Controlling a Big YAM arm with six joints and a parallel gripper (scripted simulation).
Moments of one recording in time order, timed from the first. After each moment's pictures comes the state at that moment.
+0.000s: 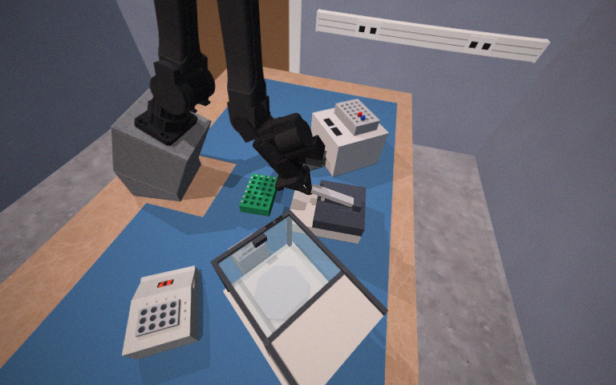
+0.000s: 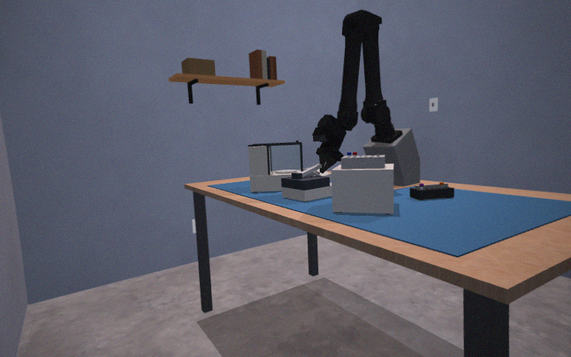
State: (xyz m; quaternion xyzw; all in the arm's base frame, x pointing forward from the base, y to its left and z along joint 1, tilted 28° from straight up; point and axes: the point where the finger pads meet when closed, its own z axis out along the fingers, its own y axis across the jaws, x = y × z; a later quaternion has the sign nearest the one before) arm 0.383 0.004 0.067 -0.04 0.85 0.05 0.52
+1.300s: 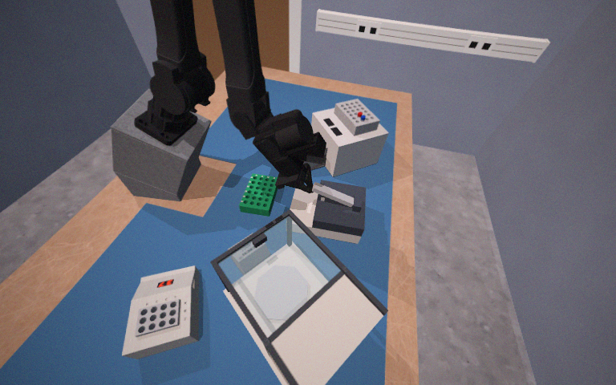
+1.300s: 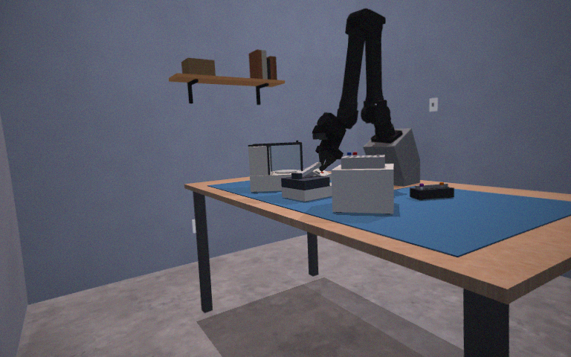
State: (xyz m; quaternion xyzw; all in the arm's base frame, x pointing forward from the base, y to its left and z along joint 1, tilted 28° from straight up) arm 0.381 0.004 0.075 -0.04 0.85 0.06 0.52
